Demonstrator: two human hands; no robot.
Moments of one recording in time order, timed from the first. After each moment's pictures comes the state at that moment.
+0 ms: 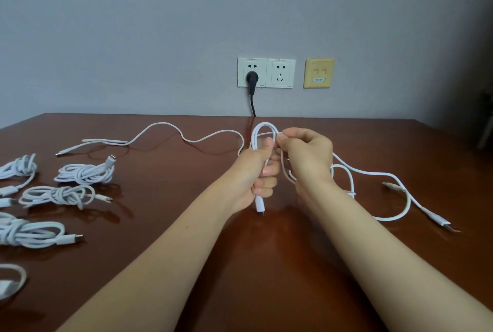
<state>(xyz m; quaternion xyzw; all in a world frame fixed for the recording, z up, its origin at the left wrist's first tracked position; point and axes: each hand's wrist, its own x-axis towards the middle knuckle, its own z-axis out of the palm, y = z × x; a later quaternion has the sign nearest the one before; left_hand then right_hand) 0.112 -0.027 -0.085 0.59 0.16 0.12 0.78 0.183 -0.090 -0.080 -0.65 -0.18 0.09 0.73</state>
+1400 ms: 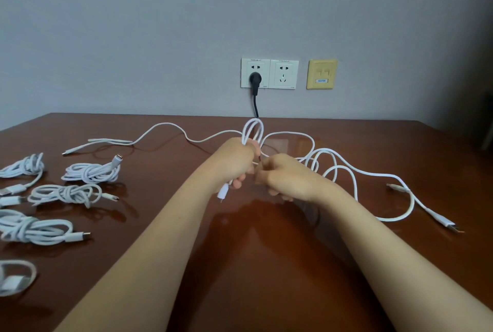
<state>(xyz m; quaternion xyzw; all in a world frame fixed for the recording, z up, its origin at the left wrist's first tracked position) 0.102 -0.002 -0.069 0.78 0.30 0.15 0.53 0.180 -0.092 -0.083 -0.79 -0.46 0.22 0.34</state>
